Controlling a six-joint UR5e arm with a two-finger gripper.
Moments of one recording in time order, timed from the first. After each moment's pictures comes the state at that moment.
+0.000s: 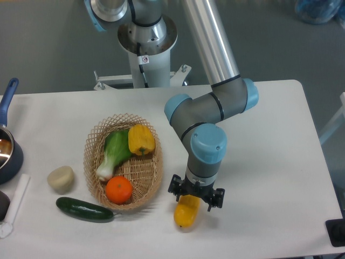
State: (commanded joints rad) arm 2.43 -2.20 -1.53 -0.84 1.45 0.75
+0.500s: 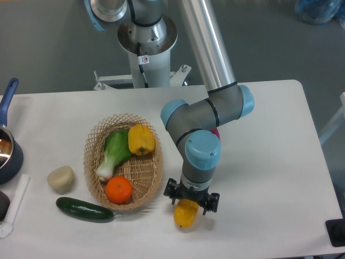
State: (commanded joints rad) arm 2.42 -2.21 -1.53 -0.84 1.45 0.75
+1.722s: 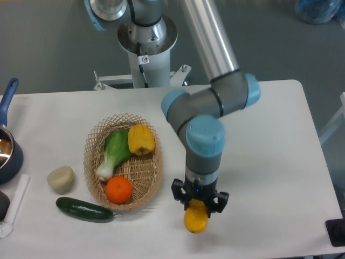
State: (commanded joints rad) arm 2.46 -2.01 -1.43 -0.85 1.46 0.75
